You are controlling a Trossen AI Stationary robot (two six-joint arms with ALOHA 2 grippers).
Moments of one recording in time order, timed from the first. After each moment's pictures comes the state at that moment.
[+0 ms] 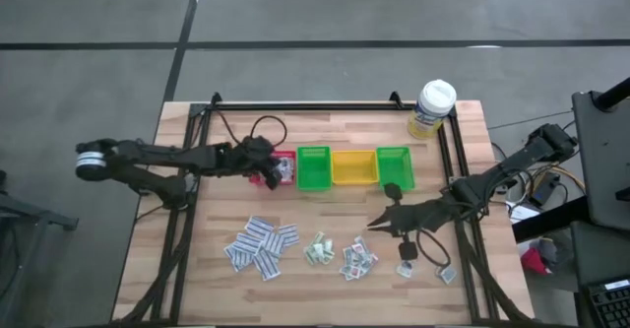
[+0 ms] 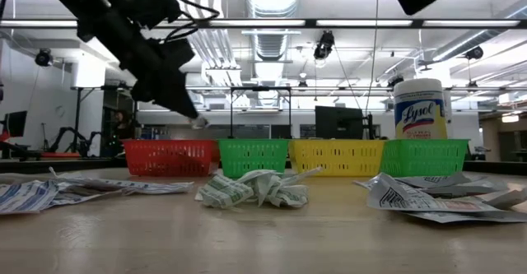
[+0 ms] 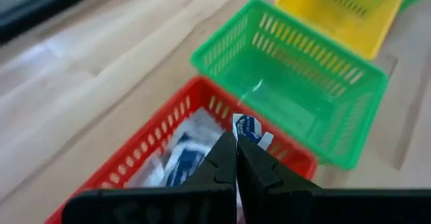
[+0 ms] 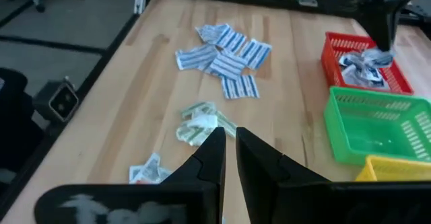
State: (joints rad) left arm 0.20 1.19 0.61 -0.13 -0.24 -0.41; right arm 0.51 1.13 0.76 -0.17 0.32 0.19
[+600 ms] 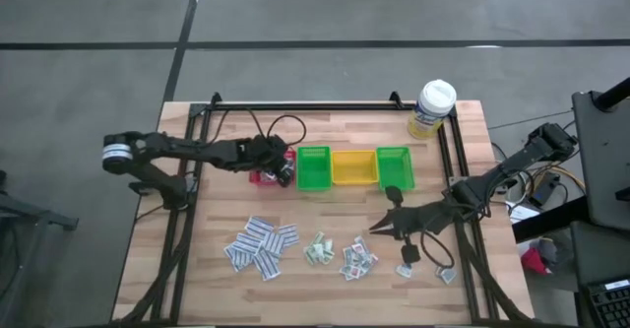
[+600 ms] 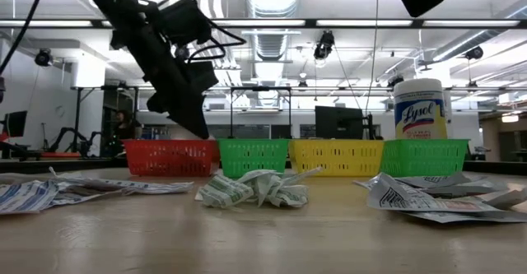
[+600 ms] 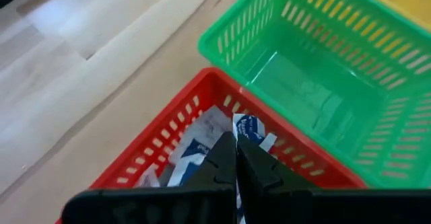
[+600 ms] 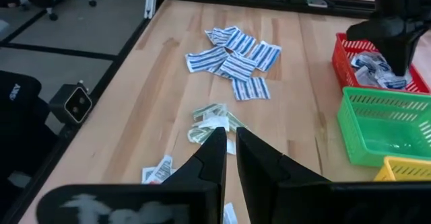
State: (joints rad) left arm 0.24 1.43 0.77 -0.21 -0.23 -0.41; right arm 0.54 1.11 0.73 -0.13 0.31 0.21
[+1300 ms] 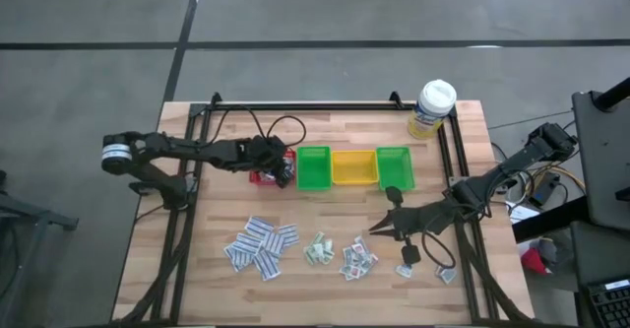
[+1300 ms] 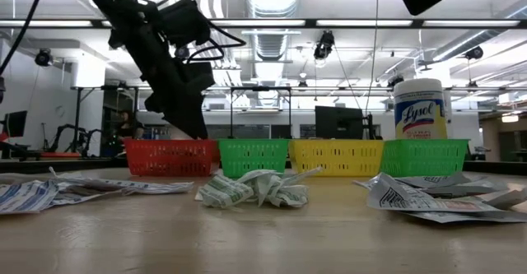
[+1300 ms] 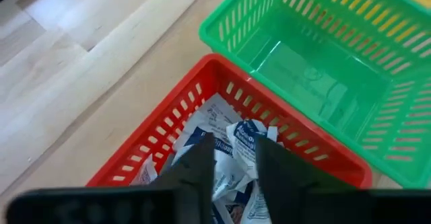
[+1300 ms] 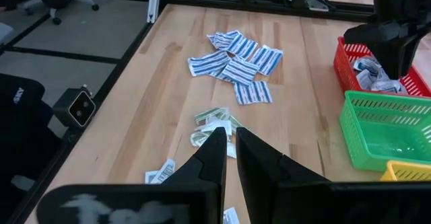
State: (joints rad) left arm 0.24 1.41 0.77 -0.25 -0.23 -0.39; right arm 0.54 1.11 0.73 -0.12 0.31 0.21
